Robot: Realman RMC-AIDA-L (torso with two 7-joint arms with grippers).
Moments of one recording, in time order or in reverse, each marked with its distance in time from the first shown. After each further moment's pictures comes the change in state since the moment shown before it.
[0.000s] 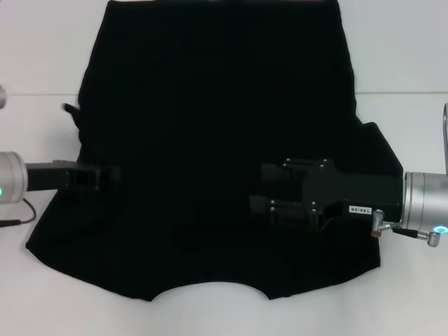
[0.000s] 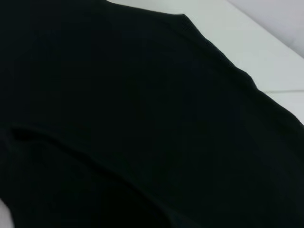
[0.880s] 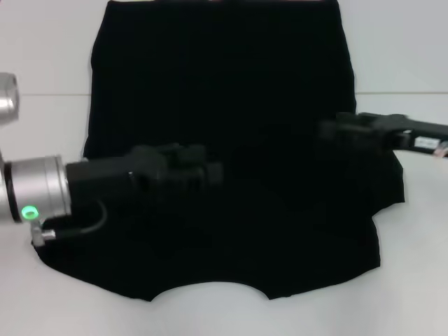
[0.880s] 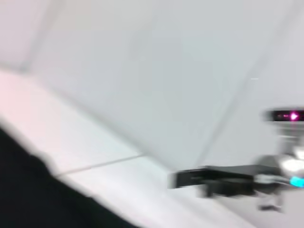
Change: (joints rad) left arm -0.002 0.001 0.009 -0.191 -0.389 0.349 0.366; right arm -0.013 -0.092 0.108 -0.098 -0.023 0.090 0.481
